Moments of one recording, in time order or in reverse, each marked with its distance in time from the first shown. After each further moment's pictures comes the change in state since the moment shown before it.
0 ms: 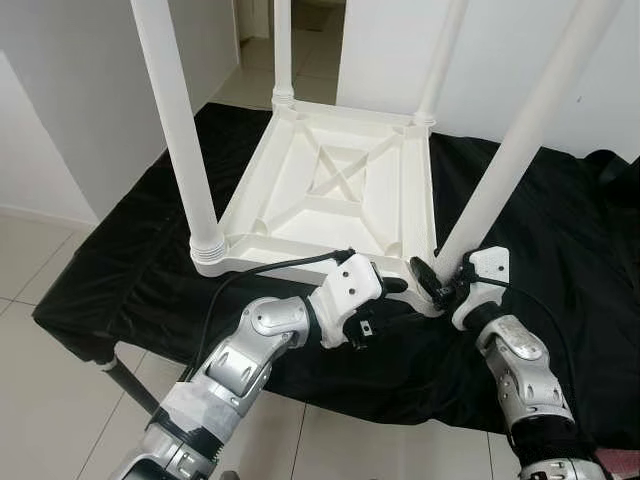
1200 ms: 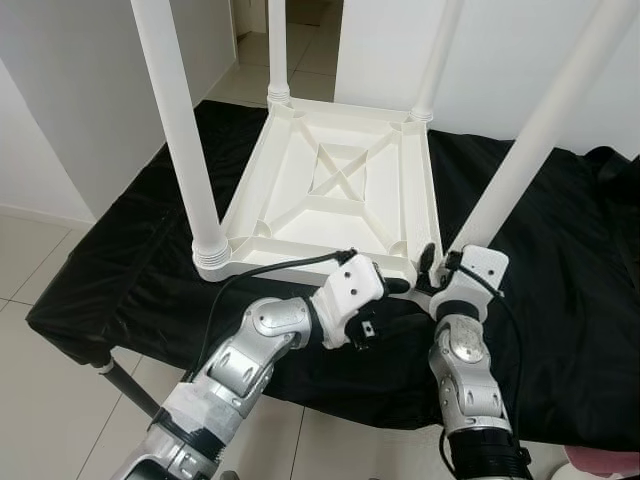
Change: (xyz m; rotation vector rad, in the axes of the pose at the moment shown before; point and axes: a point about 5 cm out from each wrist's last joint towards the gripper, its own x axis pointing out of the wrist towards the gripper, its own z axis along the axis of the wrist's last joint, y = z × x) left arm 0.002 -0.002 0.000 -0.007 -0.006 -0.003; right arm -0.007 0.034 0.012 0.037 -0.084 -0.462
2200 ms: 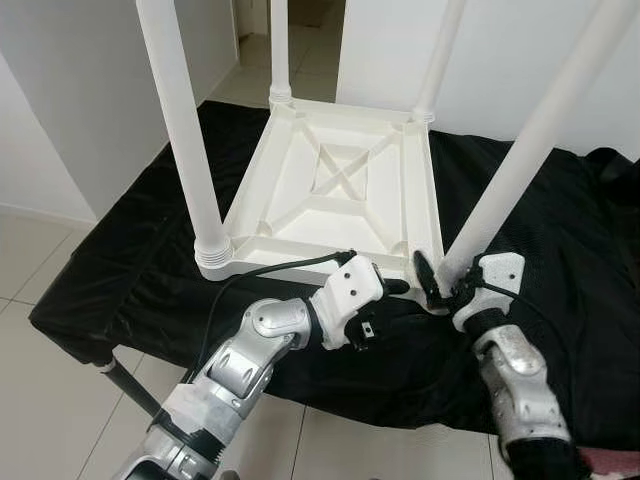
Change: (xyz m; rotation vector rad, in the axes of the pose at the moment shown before) left arm -0.002 0.000 -0.002 -0.002 0.008 0.002; right arm 0.013 -0.035 -0.003 -0.049 0.007 0.572
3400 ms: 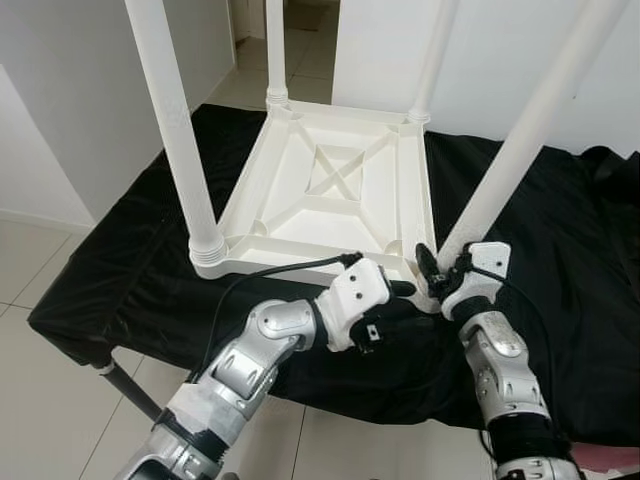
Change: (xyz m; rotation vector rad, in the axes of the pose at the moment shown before) left arm 0.006 -0.003 0.002 0.011 -0.020 -0.020; right arm 0.018 0.010 -0.004 0.096 0.017 -0.283
